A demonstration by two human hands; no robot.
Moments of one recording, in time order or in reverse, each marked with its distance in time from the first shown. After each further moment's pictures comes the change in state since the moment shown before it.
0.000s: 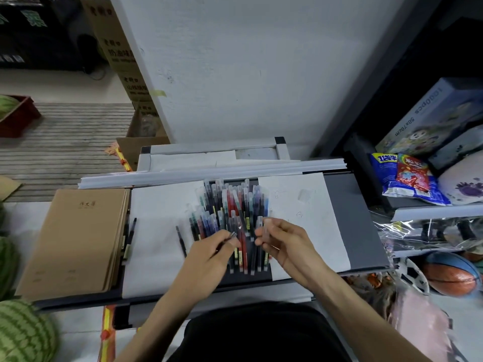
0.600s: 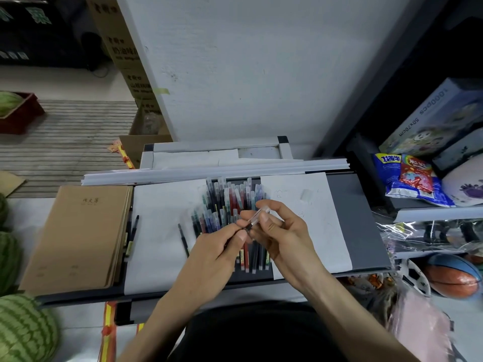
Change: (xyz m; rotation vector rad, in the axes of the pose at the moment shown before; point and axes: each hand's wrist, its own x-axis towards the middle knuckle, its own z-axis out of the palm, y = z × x) left_hand -0.013 0.029 -0.004 0.077 0.066 0.198; right_hand -0.032 -0.020 0.049 0.036 -0.157 -0.238
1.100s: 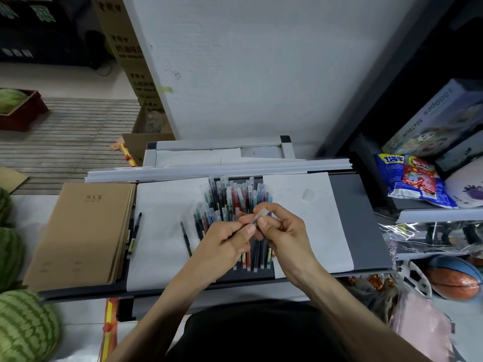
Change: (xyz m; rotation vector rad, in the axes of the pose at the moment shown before) left_hand 0.021 0.000 0.006 -0.415 -0.147 -0.169; right_hand 0.007 0.017 -0.008 -0.202 -0.034 -0.098
